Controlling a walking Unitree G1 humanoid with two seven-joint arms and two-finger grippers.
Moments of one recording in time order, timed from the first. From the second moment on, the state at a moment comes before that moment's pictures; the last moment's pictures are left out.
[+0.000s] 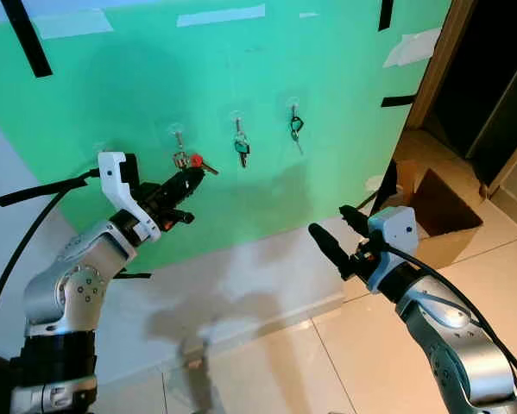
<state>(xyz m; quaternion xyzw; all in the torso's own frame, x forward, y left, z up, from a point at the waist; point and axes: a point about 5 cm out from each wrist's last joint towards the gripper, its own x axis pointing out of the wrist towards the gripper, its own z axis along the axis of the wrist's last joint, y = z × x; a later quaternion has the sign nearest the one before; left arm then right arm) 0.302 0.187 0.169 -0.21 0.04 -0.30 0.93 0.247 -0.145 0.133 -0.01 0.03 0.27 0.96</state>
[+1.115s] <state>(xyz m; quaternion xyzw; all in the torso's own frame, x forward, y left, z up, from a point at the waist) 0.309 0.196 0.166 -0.23 0.01 -0.30 0.92 0.239 -0.136 0.149 -0.01 0.01 0.38 0.93</state>
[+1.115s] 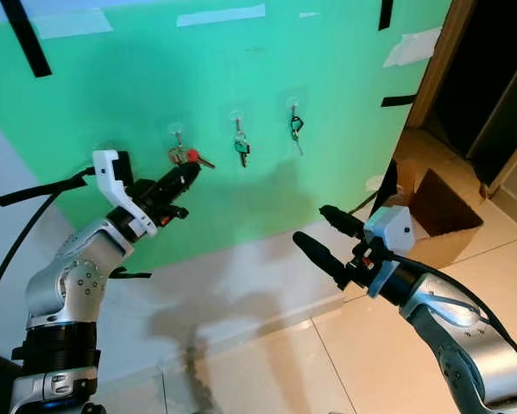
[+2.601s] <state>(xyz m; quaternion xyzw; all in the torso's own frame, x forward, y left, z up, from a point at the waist) 0.314 0.190 0.170 -0.26 0.00 -0.38 0.89 0.240 -0.135 0.149 -0.02 0.01 0.38 0.93</state>
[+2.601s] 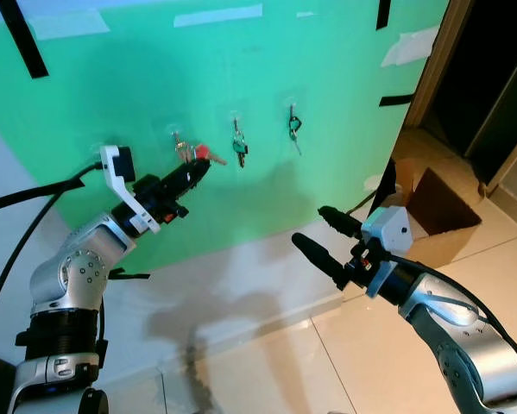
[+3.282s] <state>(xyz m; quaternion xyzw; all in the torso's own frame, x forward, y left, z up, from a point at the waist) 0.327 0.201 0.159 -0.29 0.02 -0.31 0.90 0.242 -0.133 0.152 -0.02 0.00 0.38 0.92</state>
